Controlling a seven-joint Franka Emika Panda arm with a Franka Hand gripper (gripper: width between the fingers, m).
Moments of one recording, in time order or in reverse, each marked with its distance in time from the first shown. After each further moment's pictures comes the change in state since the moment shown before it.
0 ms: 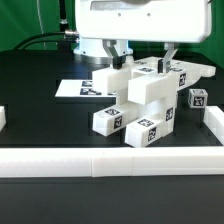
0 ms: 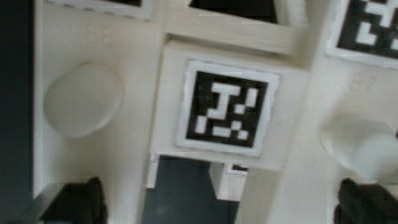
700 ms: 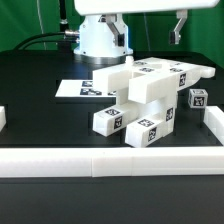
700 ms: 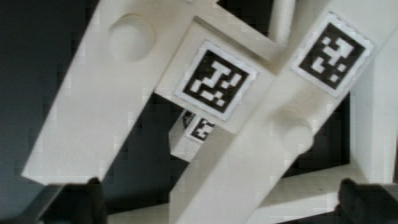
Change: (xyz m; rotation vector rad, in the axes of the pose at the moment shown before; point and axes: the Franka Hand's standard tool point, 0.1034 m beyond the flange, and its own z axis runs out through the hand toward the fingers) arm -0.006 -0.010 -0.034 0.034 0.054 -0.314
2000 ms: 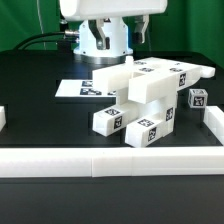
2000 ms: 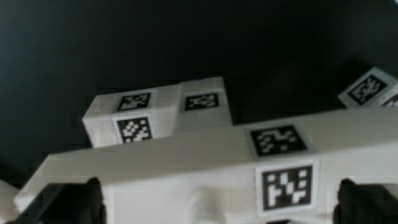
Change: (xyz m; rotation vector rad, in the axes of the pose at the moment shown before) arm -0.070 0.045 0.011 0.021 -0.015 -0.869
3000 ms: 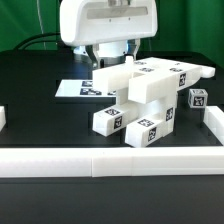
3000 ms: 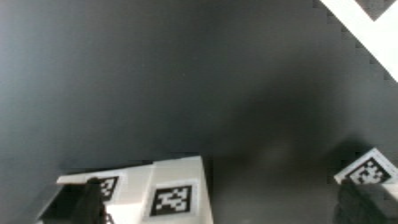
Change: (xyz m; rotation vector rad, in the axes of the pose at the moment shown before) arm -0.027 -0.013 0.036 -0.022 -0.035 0.002
